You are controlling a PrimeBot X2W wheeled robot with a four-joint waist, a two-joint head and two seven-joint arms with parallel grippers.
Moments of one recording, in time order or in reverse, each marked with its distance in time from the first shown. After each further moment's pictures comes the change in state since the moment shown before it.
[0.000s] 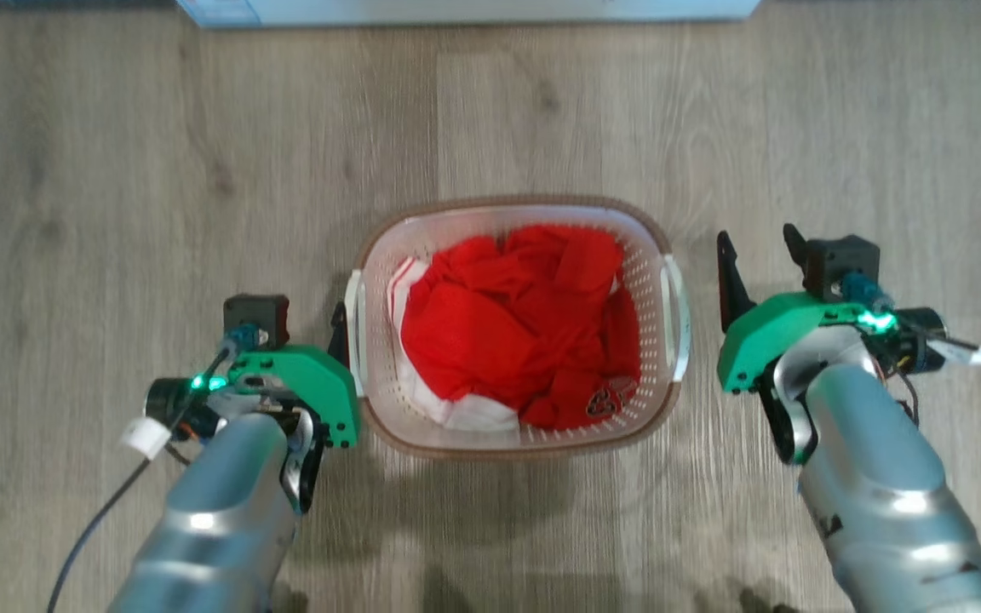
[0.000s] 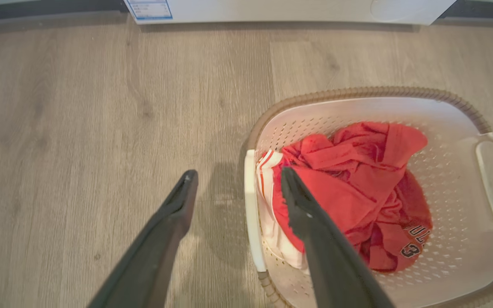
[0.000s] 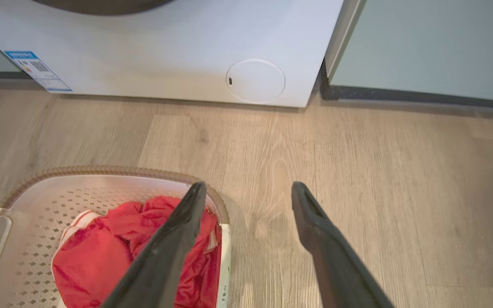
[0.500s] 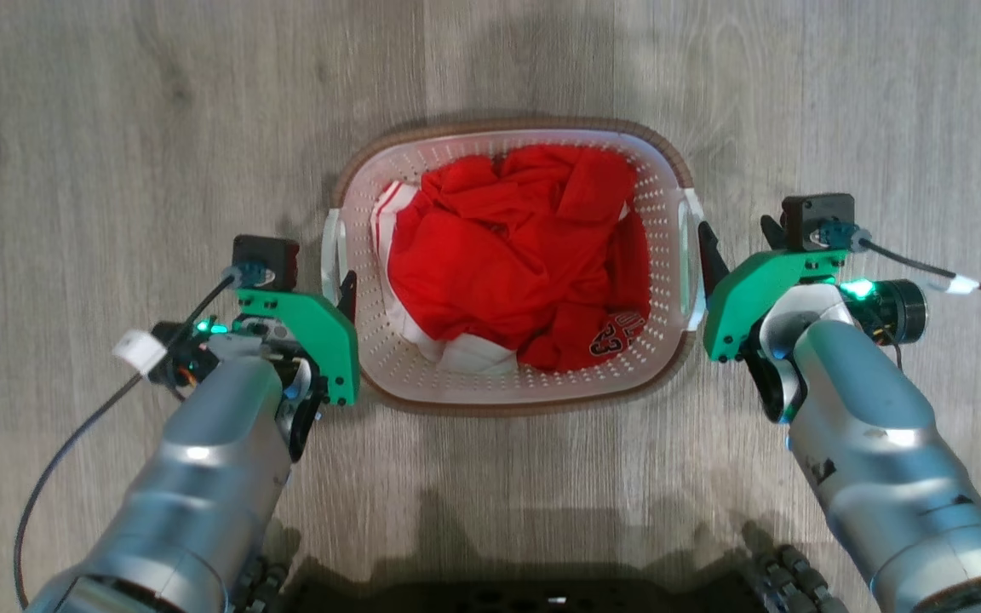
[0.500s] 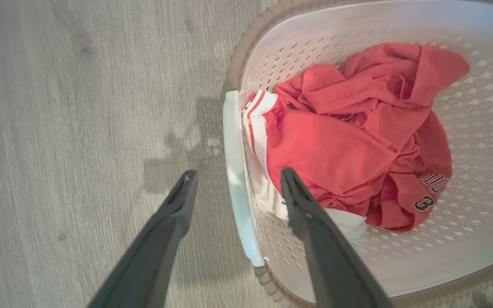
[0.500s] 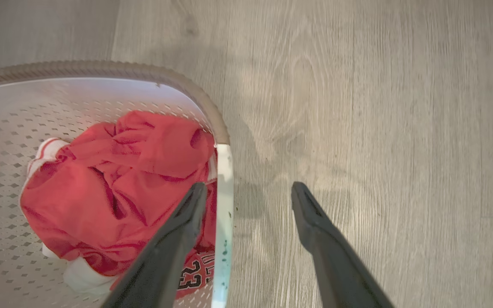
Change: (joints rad) left arm -0.189 -0.004 -0.164 0.192 -0.128 -0.085 0.062; right arm -0.181 -0.011 0.118 0.236 0.149 0.000 0.075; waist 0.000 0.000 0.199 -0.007
